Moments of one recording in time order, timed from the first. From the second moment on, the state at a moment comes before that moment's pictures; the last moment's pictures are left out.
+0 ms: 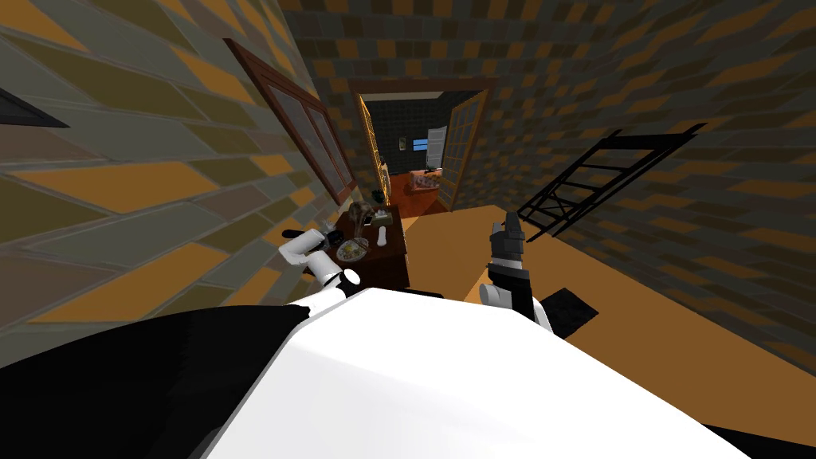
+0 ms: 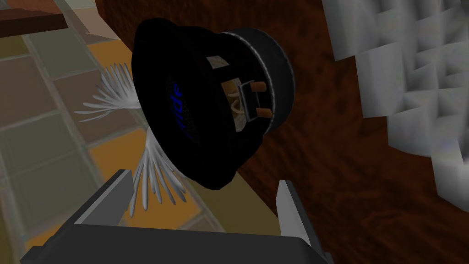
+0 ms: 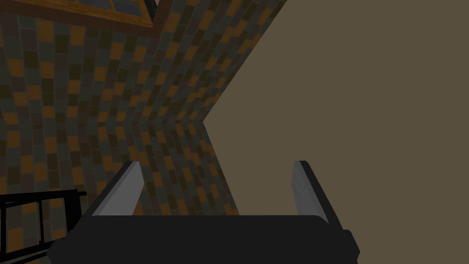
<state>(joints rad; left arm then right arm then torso) -0.40 0.26 1.07 -1.63 -0.07 1.20 -0.44 0.46 -0.01 -0.01 -2.23 0.10 -0.37 0.14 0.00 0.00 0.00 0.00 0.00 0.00</state>
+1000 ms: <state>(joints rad) -0.52 0.26 1.29 -1.54 -0.08 1.15 -0.65 0.46 -0.01 -0.01 -2.23 0.10 -0.37 0.14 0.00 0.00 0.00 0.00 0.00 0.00</state>
